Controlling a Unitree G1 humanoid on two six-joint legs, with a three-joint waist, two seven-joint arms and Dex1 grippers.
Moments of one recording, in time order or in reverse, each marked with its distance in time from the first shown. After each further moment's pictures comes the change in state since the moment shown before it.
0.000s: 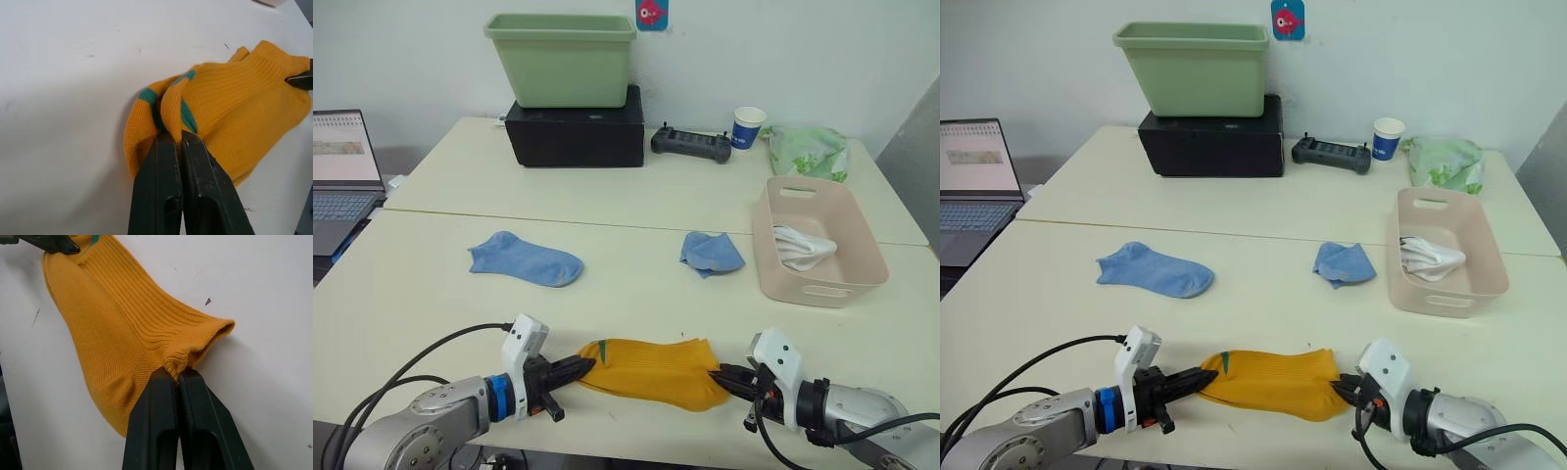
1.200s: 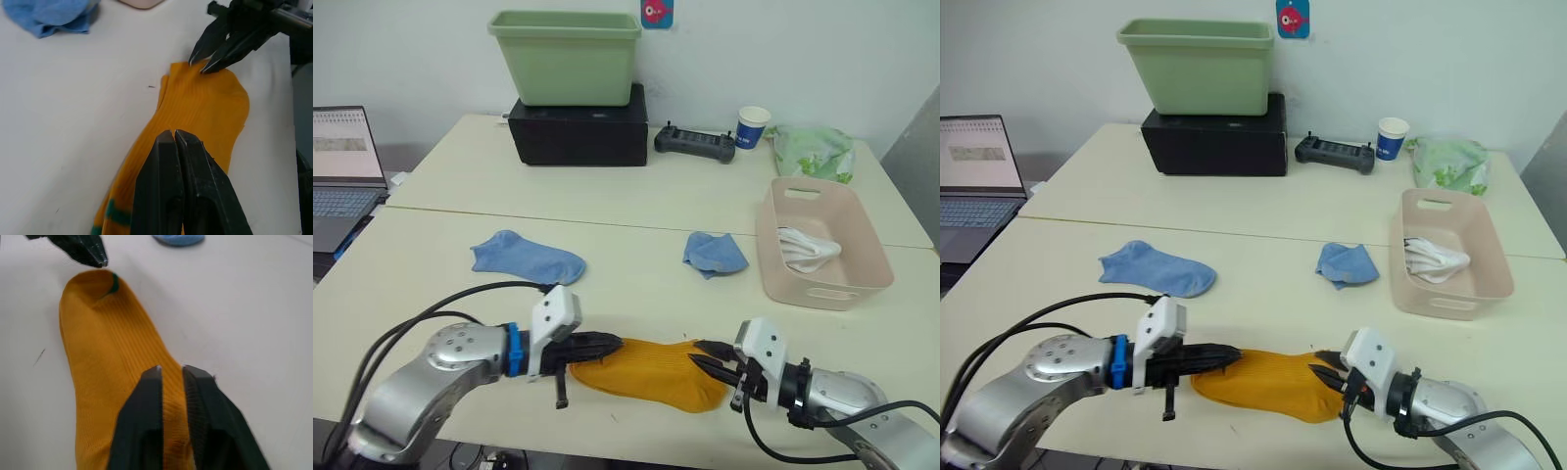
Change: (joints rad) left arm -0.341 0.149 -0.295 0.031 0.281 -0.331 -0.301; right arm -0.113 0.059 0.142 0.121 -0.141 -0.231 0.092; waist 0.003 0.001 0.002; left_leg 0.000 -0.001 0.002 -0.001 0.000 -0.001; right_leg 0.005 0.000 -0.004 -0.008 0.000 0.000
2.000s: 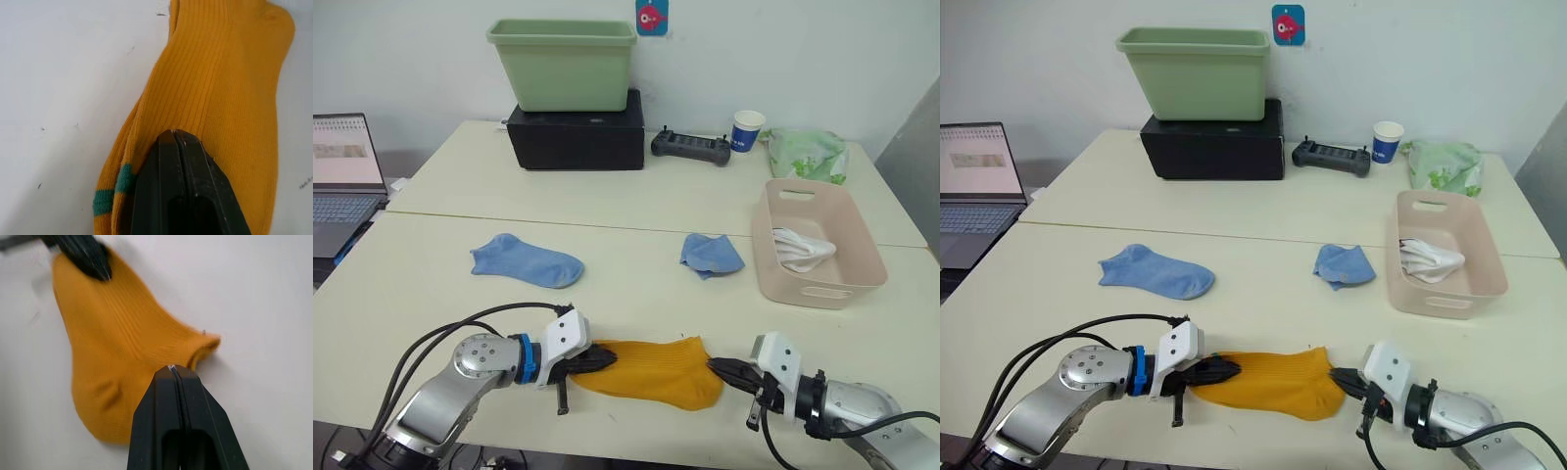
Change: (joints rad) left arm 0.063 -0.034 -0.071 0.180 0.198 -0.198 -0.021; right arm 0.121 -0.003 -0.134 0.012 0.018 -0.123 0.067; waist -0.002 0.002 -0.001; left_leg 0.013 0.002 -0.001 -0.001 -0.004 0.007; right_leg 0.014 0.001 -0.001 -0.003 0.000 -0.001
